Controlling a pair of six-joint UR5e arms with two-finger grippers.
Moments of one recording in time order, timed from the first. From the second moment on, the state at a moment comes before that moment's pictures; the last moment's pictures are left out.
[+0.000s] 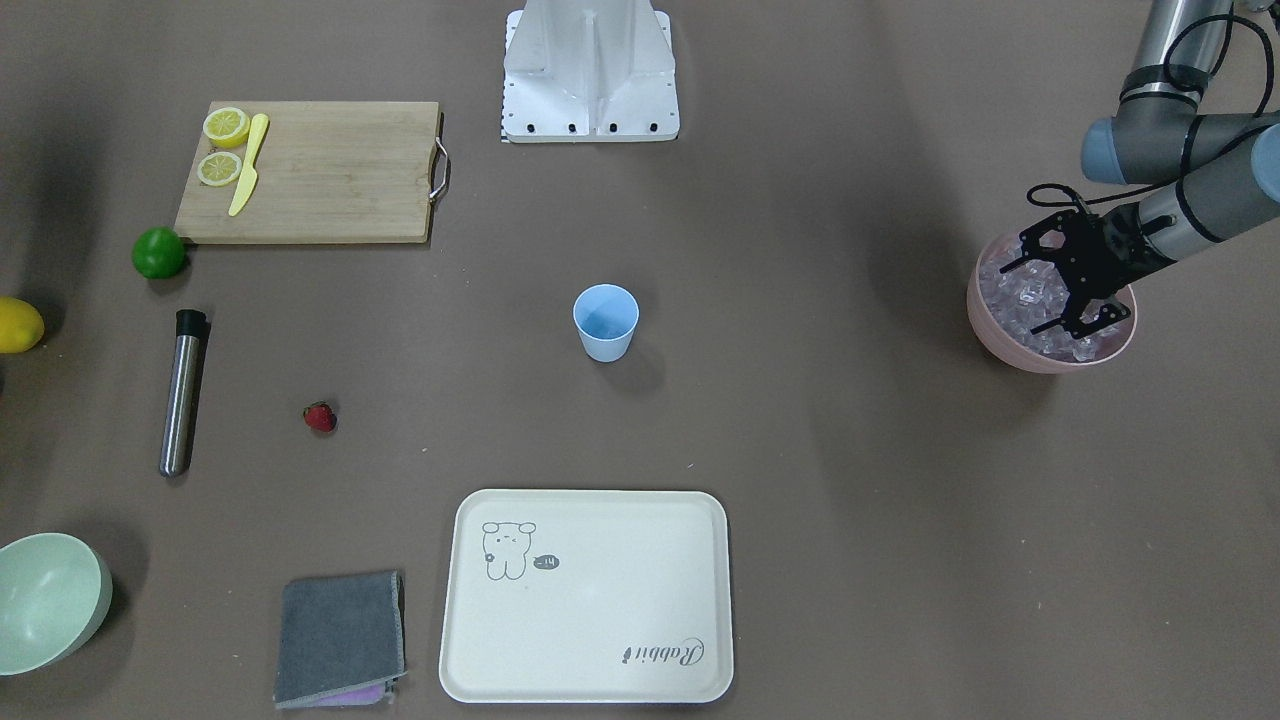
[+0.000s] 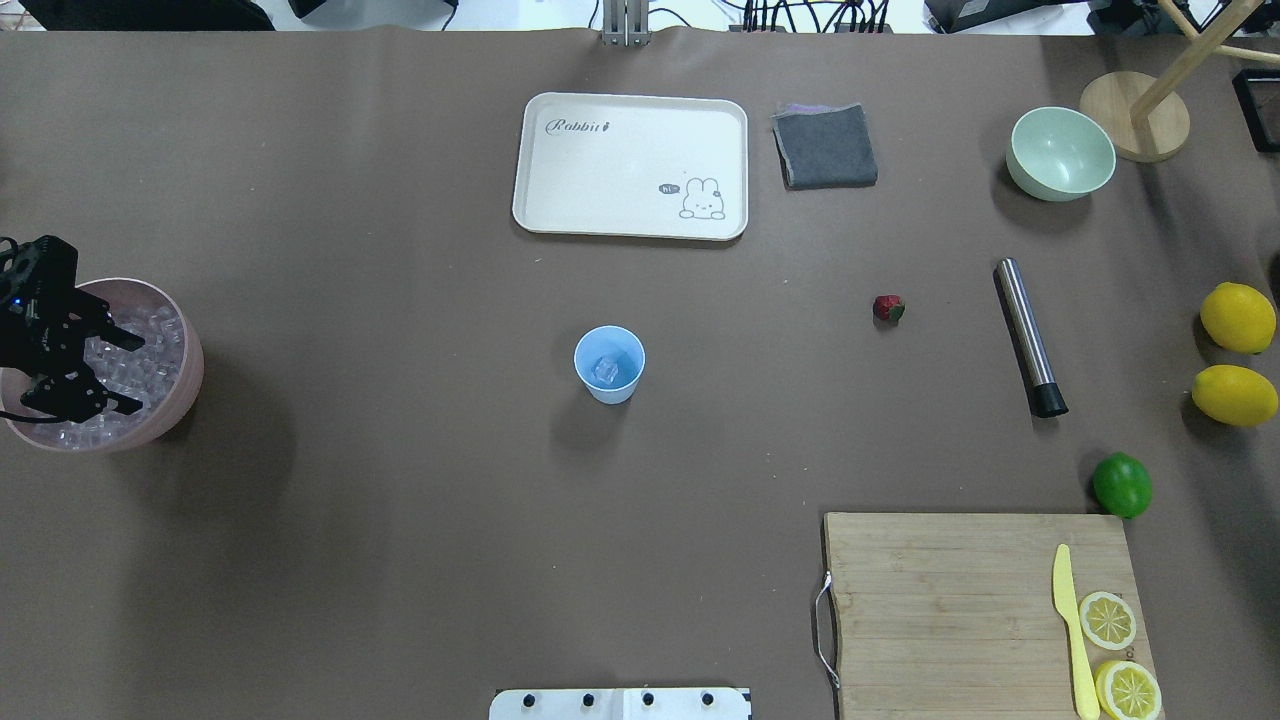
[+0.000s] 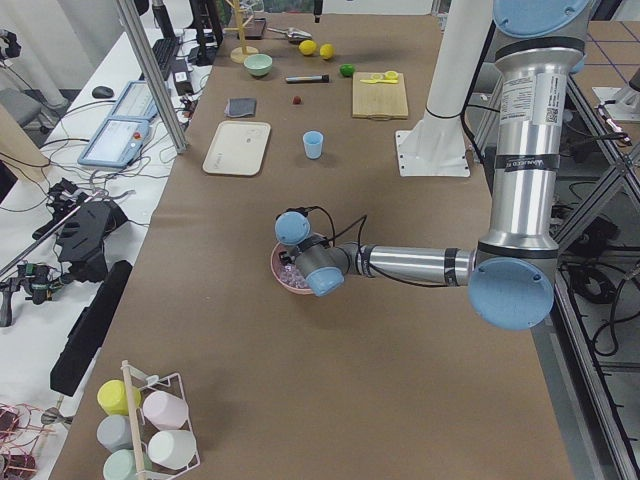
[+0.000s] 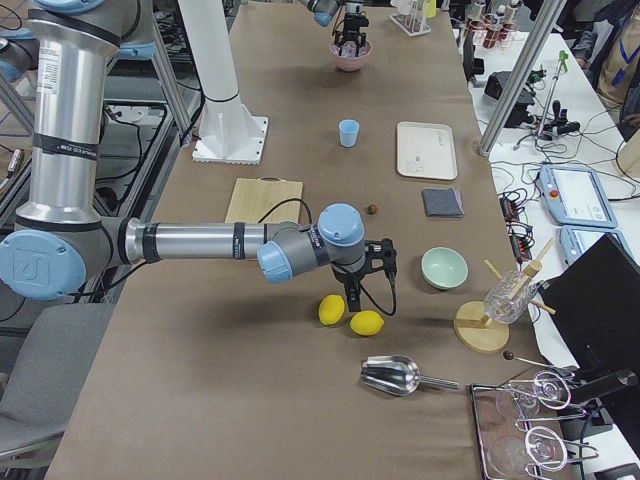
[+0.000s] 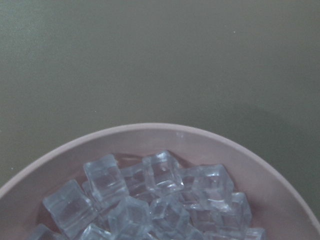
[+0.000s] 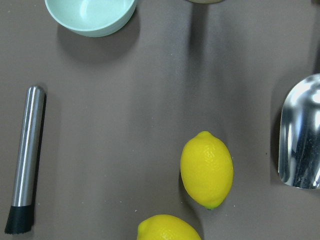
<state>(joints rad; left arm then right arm) -1.03 -1.58 -1.49 -2.48 -2.51 0.27 1.41 -1.73 1.75 -1.18 2.37 0.30</state>
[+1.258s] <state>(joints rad) -1.03 -1.54 -1.50 -2.47 -2.54 0.26 1.41 -1.73 1.75 -1.18 2.37 0.30</state>
